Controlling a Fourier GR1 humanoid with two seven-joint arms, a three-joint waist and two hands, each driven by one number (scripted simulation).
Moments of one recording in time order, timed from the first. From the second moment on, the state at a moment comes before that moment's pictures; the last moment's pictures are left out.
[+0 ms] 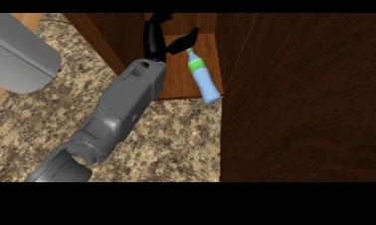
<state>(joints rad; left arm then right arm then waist) -1.13 0.02 -0.26 -0.26 0.46 0.74 -0.55 1.09 -0.43 0.32 -2.47 -0.06 0.22 -0.61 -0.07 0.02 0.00</state>
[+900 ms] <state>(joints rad) -0.96 0.00 -0.34 -0.57 0.68 0.38 -0.63 1.07 -0.41 0.40 -2.49 -0.05 0.20 -0.53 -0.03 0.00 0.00</state>
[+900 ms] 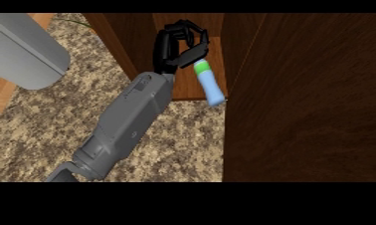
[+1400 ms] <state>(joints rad) -0.62 0.00 -0.60 -0.96 0.77 0.28 -0.59 1.08 -0.41 0.45 -2.50 -0.03 0.15 -0.53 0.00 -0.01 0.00</state>
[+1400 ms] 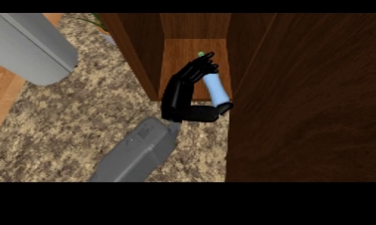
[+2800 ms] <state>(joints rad) 0.26 0.64 -0.60 -1.71 0.80 0.09 -0.80 0.87 -0.69 0.58 -2.50 0.04 0.18 -0.45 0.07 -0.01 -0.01</state>
